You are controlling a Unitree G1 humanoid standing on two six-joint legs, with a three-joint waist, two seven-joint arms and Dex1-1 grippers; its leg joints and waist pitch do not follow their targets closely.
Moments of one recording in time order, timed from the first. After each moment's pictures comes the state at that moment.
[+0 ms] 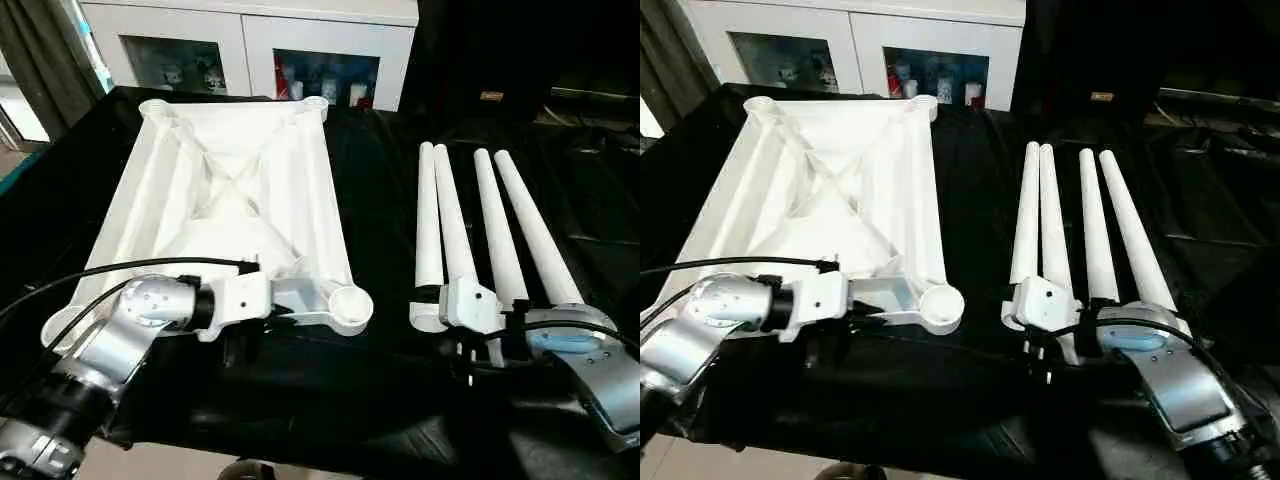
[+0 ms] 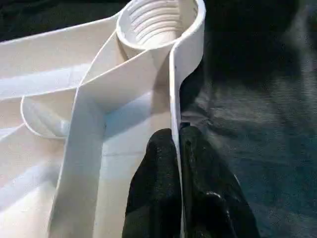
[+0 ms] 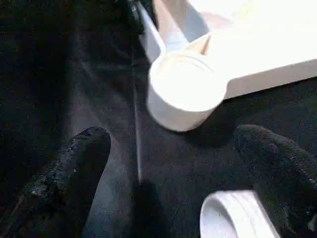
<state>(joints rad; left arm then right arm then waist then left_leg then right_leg) -0.36 0.63 -0.36 0.22 -0.03 -0.06 -1.10 -0.16 -0.65 0.24 -0.08 0.16 0.15 1.02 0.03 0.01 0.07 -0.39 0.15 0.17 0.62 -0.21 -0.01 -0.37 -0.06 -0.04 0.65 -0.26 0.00</state>
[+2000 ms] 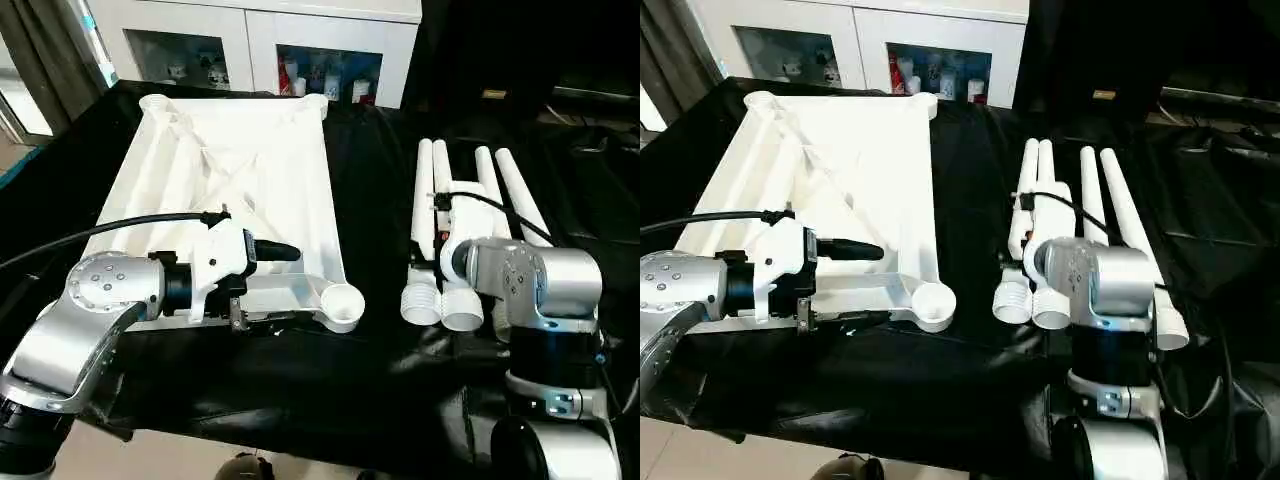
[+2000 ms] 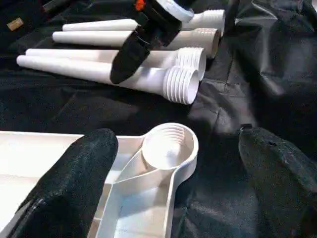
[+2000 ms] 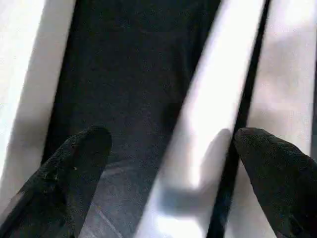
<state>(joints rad) -0.29 0.67 -0.16 -0.26 -0.31 0.36 -1.06 -0.64 -0.10 -0.17 -0.01 0.09 1.36 0.16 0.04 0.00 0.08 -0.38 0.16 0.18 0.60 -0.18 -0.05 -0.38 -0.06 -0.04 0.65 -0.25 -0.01</state>
